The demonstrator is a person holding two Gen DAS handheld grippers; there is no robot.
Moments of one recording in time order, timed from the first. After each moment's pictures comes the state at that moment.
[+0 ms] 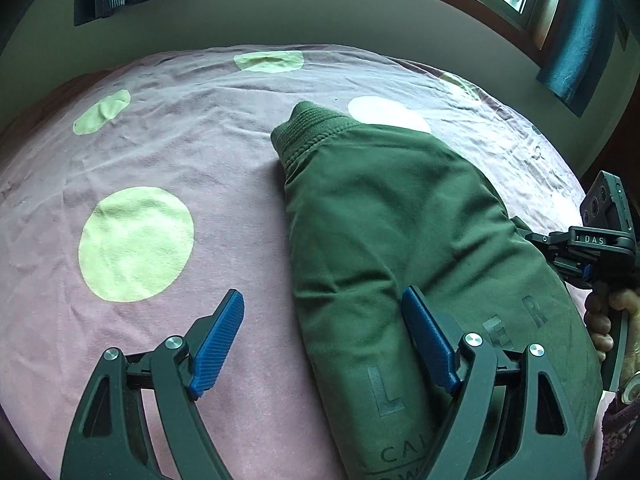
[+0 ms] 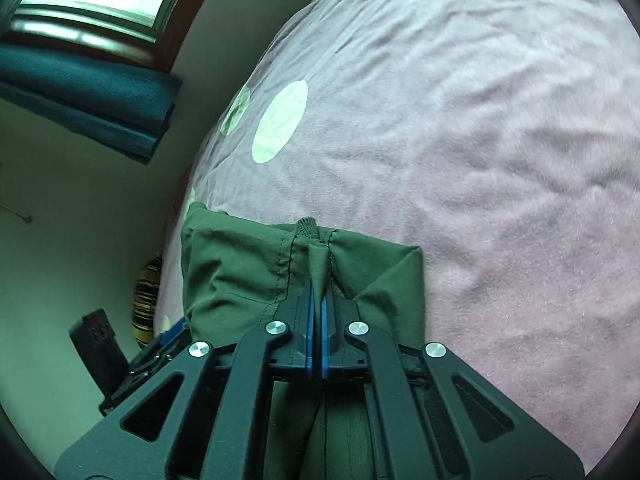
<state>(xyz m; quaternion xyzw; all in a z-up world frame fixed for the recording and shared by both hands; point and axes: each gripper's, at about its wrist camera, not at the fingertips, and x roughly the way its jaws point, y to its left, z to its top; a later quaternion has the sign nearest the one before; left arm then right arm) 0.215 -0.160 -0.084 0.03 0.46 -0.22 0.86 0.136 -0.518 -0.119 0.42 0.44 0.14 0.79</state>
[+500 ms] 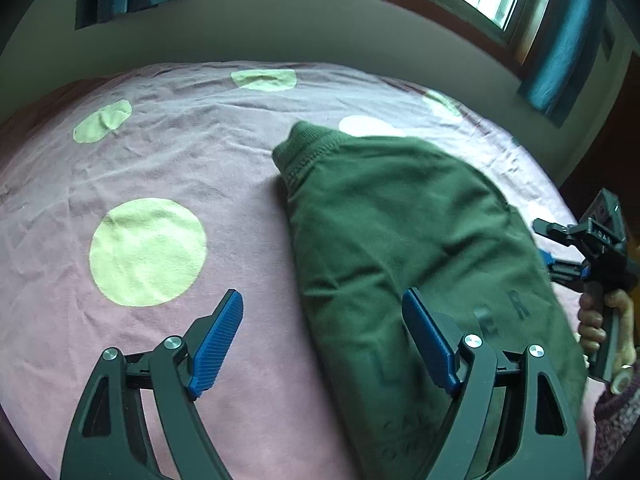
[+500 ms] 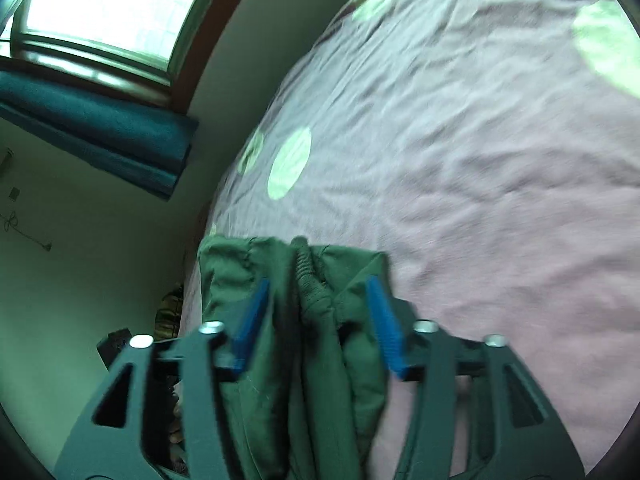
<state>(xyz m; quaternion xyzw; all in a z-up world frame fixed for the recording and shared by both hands) 0.211 -0.129 -0.065 0.00 0.44 -0.26 0.86 0.083 -0.557 -0.091 0.44 0.37 0.12 0.81</state>
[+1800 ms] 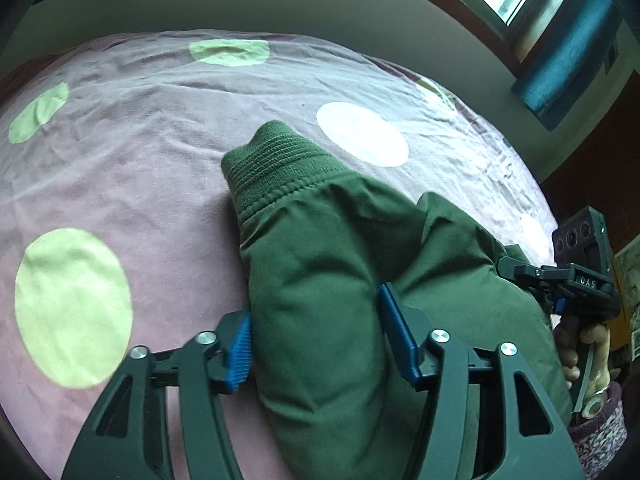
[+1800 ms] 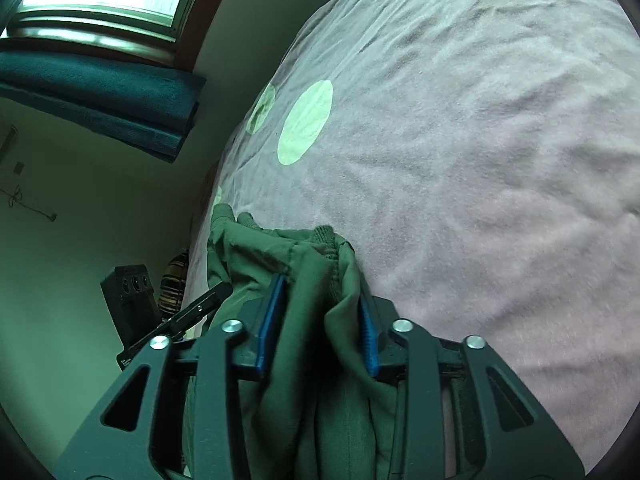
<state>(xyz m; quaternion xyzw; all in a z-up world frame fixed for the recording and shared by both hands) 0.269 -0.180 -0.085 -0.03 0.49 -0.29 0.82 0.138 -0.517 -0.121 0.43 0.42 0.18 0.78</state>
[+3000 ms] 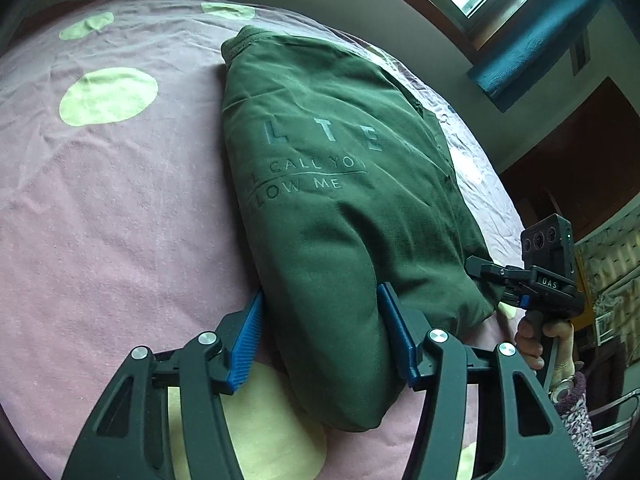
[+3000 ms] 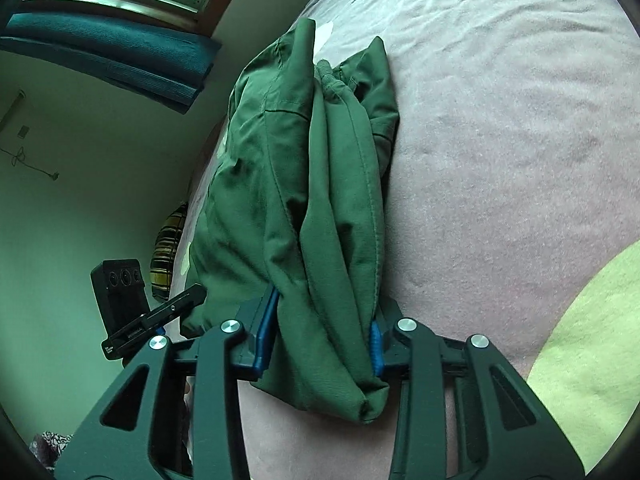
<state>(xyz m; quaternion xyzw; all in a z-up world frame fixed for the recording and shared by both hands) 0.108 -0.139 -0.084 -0.07 0.51 -0.34 0.79 -0.037 -0.466 -0.123 0.40 0.43 0.18 0.79</state>
